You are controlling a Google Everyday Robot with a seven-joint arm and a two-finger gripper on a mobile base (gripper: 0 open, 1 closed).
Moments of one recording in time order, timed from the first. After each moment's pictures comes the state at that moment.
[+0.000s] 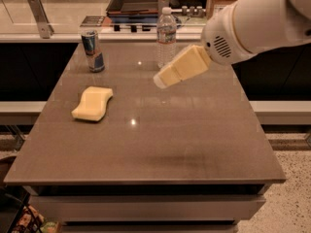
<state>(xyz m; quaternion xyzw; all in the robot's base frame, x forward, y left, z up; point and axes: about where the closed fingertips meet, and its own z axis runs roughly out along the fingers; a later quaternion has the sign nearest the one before) 0.520 -0.068 1.001 -0.41 0.81 0.10 0.42</state>
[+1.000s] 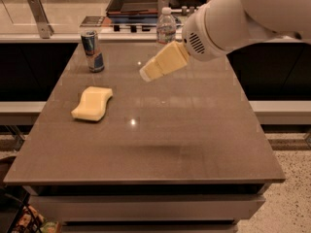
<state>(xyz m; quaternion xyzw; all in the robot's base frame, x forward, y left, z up) 0.543 -0.050 0.998 -0.36 0.83 0.06 0.42</state>
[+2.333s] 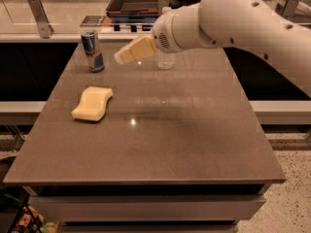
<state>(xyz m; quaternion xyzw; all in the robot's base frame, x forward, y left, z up) 0.650 0.025 0.976 -0.39 0.75 0.16 0.51</state>
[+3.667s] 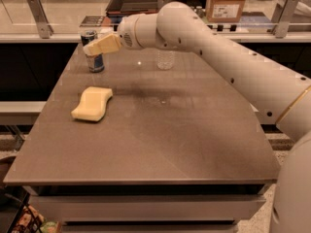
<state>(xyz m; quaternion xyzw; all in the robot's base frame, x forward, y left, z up) 0.738 0.135 0.951 -0.41 0.68 0.26 0.55</state>
